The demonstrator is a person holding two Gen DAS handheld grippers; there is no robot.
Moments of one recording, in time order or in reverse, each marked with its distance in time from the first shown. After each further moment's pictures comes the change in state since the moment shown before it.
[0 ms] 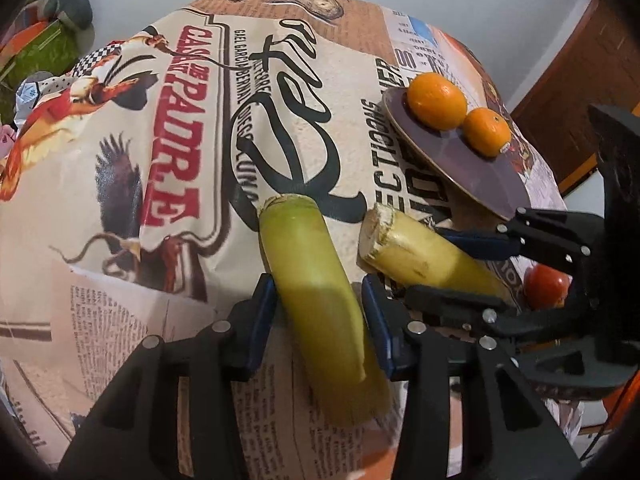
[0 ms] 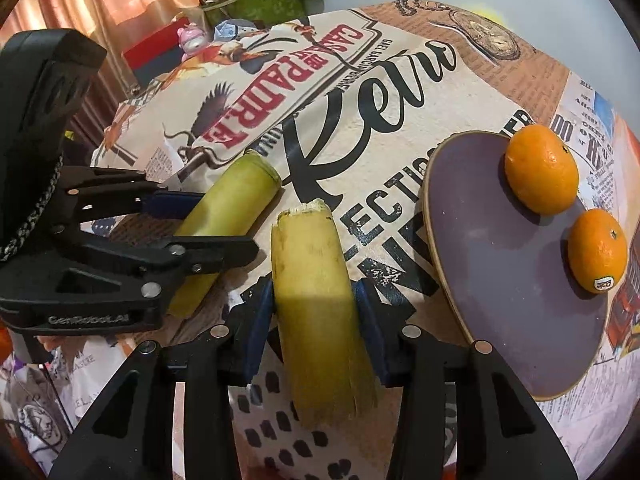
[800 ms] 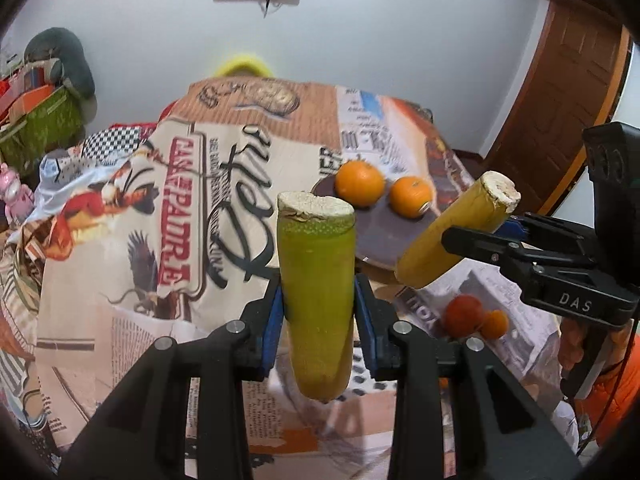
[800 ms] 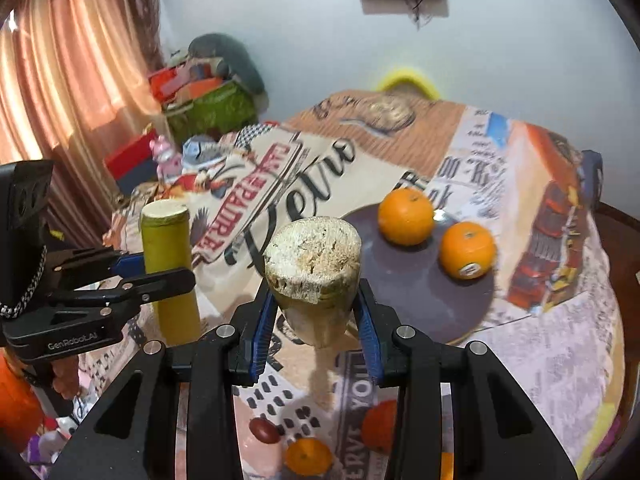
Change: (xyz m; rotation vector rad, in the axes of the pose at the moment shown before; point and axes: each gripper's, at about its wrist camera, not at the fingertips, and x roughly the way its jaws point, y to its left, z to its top) left arm -0.099 -0.067 -0.003 0.094 -0.256 -0.002; right arm -0.125 -0.030 -0.022 0.206 -0.327 -0.096
